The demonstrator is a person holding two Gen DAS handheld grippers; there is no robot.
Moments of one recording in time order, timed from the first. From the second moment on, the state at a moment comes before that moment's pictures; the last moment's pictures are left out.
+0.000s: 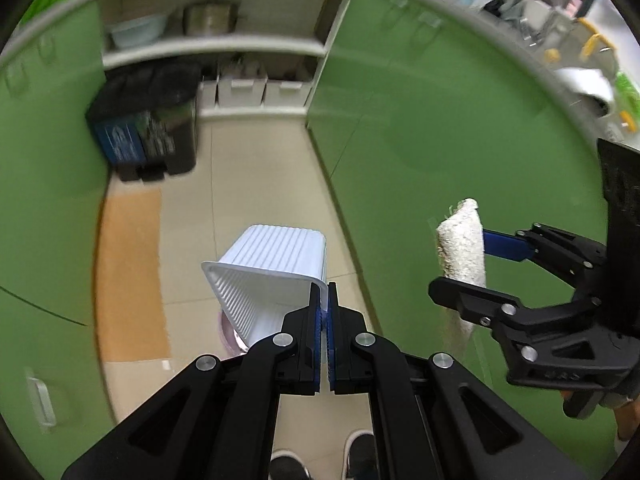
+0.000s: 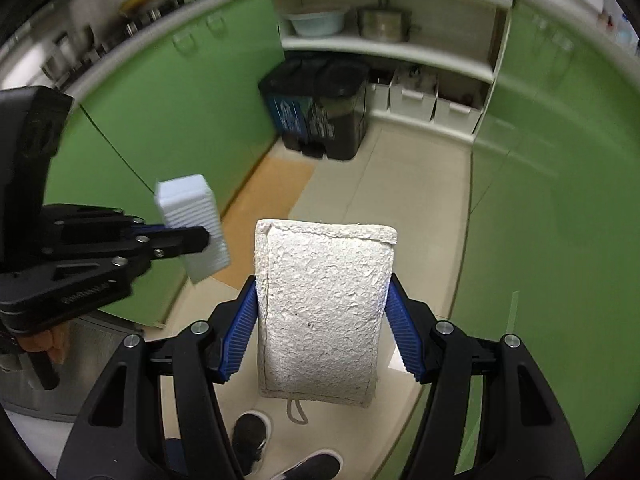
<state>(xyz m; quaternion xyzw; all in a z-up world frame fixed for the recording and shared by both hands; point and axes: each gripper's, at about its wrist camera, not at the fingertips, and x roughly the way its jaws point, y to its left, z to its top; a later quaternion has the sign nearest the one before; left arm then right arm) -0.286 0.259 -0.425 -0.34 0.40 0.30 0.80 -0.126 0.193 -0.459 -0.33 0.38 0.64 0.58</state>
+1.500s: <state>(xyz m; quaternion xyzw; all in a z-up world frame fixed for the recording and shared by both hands) -0.334 0.234 -0.356 -0.37 0.37 0.36 0.77 -0.129 0.125 -0.402 -0.30 0.43 0.61 0.59</state>
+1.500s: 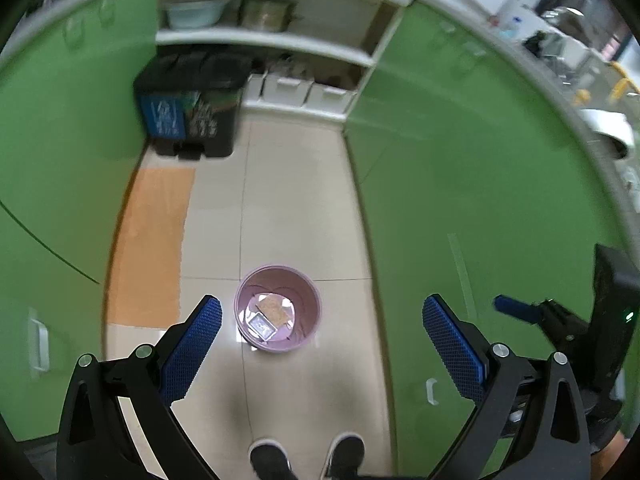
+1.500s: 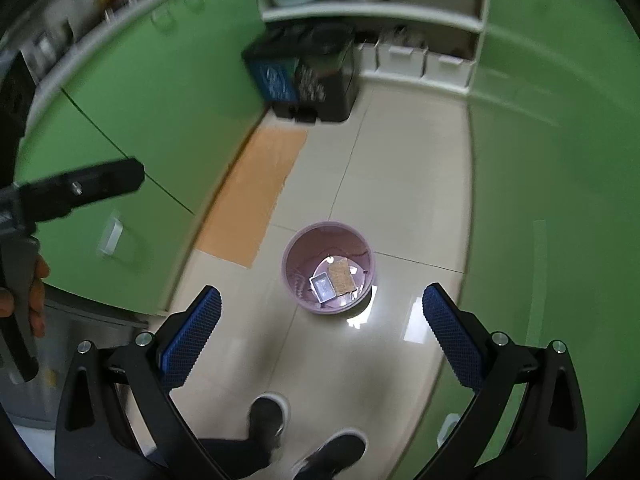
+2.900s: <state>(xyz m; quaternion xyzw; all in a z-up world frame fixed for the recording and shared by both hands) 0.045 0.025 -0.070 -0.14 0.46 0.03 0.88 0.126 -0.229 -0.101 -0.11 0.43 0.36 0.82</state>
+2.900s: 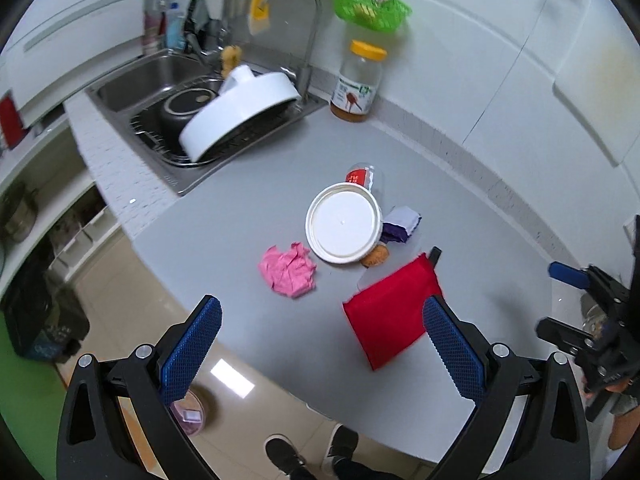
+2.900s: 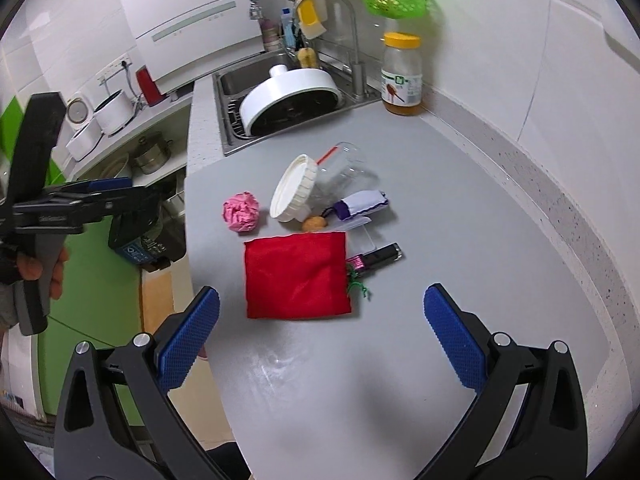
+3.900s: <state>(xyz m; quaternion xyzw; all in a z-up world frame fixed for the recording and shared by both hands) 0.145 0.048 -0.190 -0.13 0.56 0.01 0.82 0.173 -0.211 -0.147 -0.09 0.49 0.33 0.80</state>
